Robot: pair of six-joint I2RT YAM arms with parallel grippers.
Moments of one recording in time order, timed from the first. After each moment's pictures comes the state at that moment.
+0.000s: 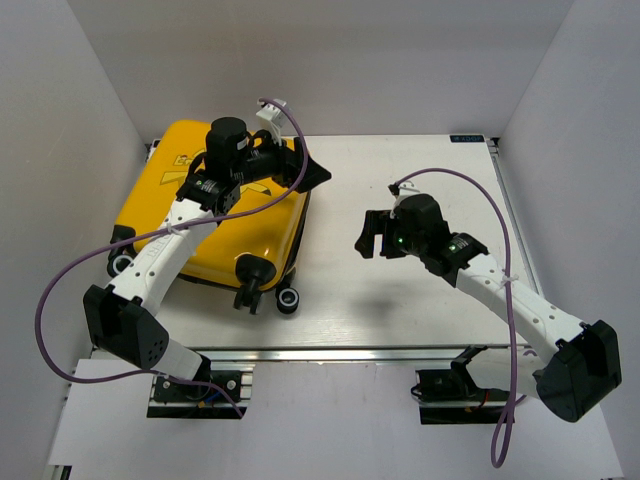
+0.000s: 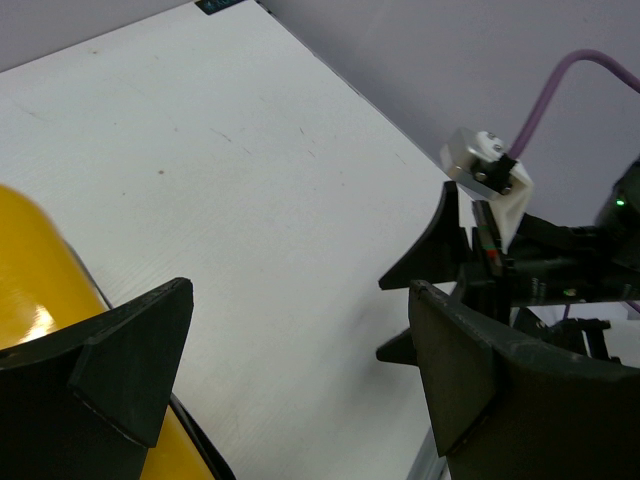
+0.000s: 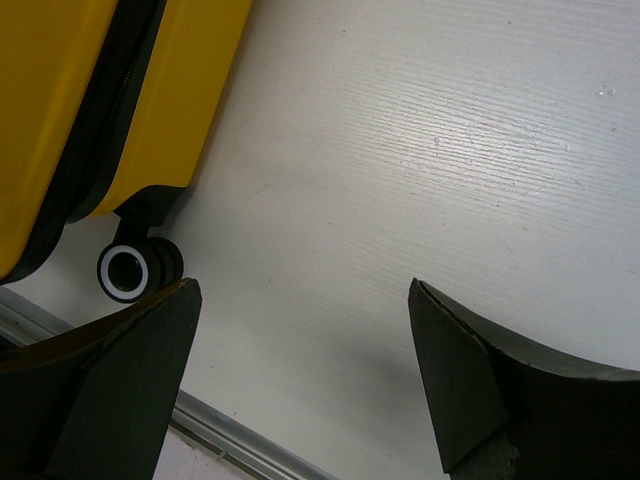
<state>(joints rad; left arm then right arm) -0.40 1.47 1.44 -0.19 0.57 -0.25 0.62 1.17 0.93 -0.40 -0.04 0.42</state>
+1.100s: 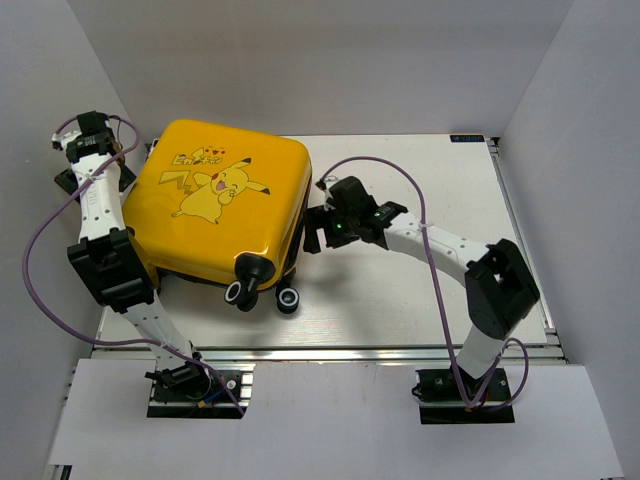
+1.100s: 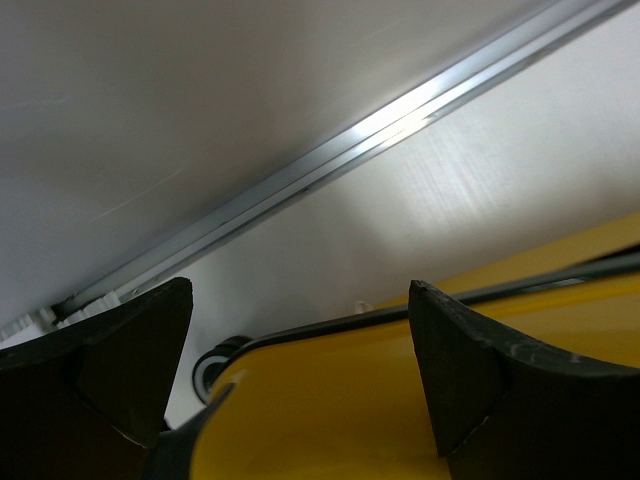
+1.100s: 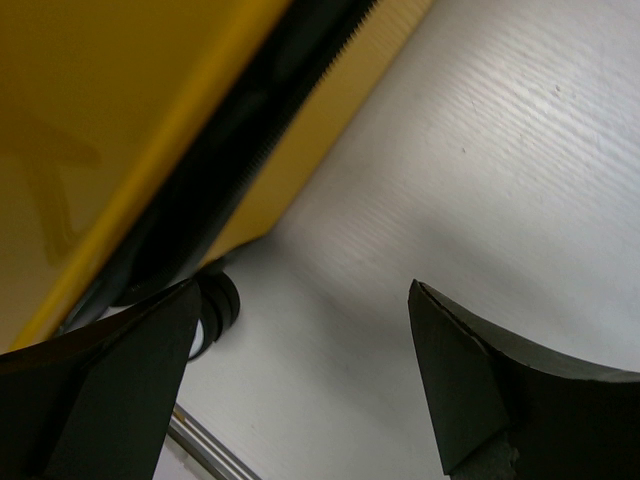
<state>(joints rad) 0.35 1.90 1.96 -1.03 -0.55 -0.46 0.76 1.70 1.28 -0.37 -0.16 0.35</state>
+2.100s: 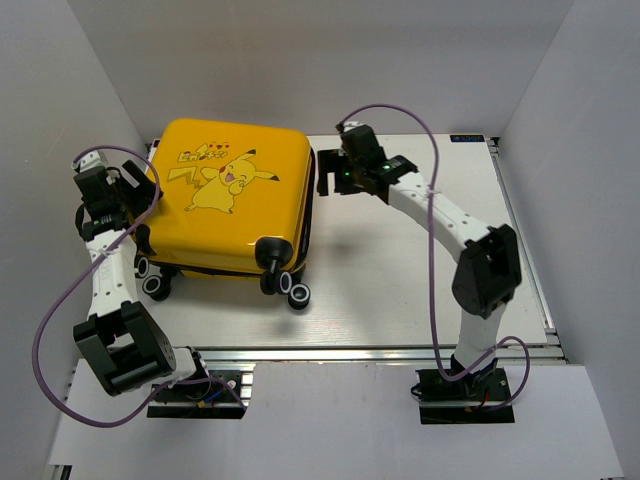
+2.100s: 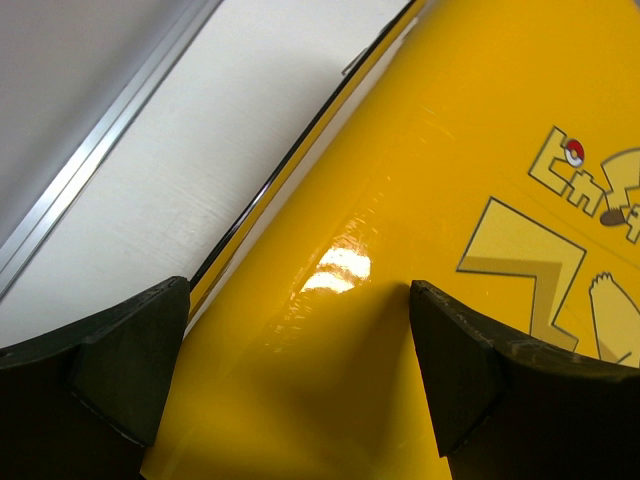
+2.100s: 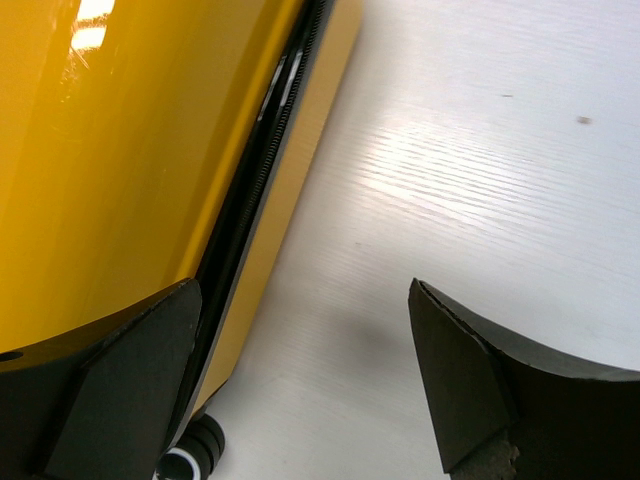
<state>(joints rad) 0.41 1.34 1.11 -0.29 0.15 -0.36 0.63 1.90 1.75 -0.54 0.03 0.33</state>
